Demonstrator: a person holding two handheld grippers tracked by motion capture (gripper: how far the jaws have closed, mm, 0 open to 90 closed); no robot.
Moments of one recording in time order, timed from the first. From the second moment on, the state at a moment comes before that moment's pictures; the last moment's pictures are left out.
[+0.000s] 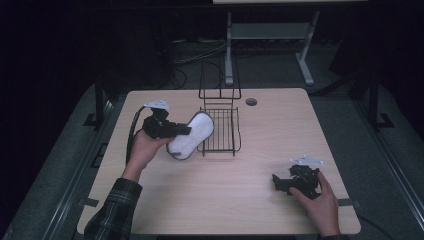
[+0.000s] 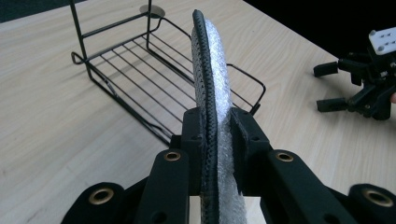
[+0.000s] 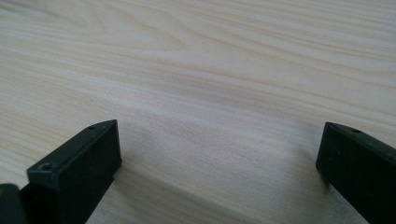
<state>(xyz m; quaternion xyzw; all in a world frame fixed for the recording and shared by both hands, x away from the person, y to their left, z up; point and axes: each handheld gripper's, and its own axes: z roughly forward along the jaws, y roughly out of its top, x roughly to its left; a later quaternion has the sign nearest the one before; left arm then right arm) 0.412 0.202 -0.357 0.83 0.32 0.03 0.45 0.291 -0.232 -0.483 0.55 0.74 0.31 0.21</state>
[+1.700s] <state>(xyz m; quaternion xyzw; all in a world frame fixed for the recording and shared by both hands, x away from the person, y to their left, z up) 0.495 0.131 -0.391 0.82 0.34 0.01 0.46 0.291 -0.232 -0.484 0.55 0.74 0.31 0.21</state>
